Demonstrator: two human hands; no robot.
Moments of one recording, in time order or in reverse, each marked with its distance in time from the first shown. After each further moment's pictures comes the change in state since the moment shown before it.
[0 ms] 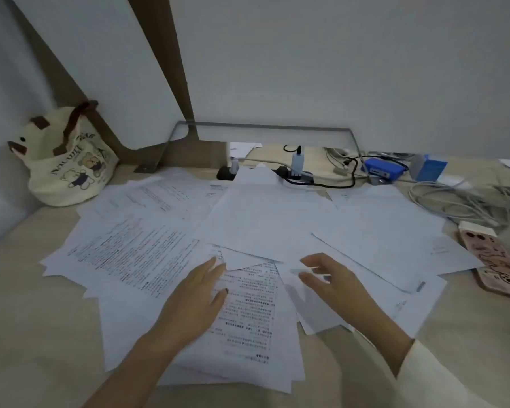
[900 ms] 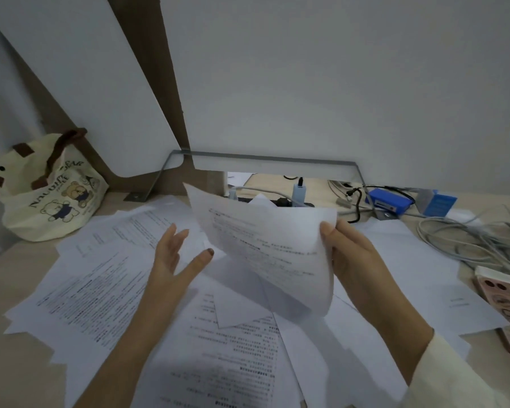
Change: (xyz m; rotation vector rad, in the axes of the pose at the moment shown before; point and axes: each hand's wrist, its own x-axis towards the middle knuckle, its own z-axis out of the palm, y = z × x) left_hand 0.072 0.030 -0.076 -0.942 0.423 -0.175; right_hand 0.066 -0.072 -0.054 0.711 -0.009 -0.134
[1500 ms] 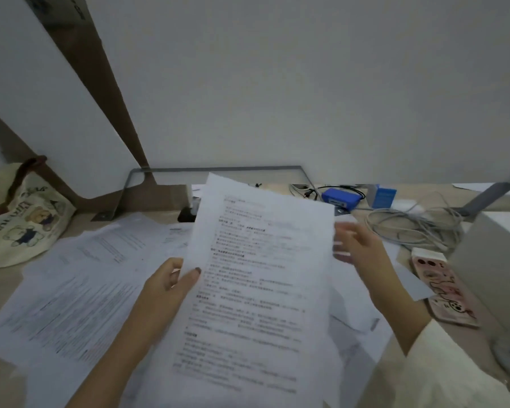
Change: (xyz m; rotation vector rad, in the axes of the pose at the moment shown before) left_hand -0.055 0.030 0.053 0.233 -0.169 -0.033; right_hand -0.030 0.006 -0.114 -0.220 0.401 0.011
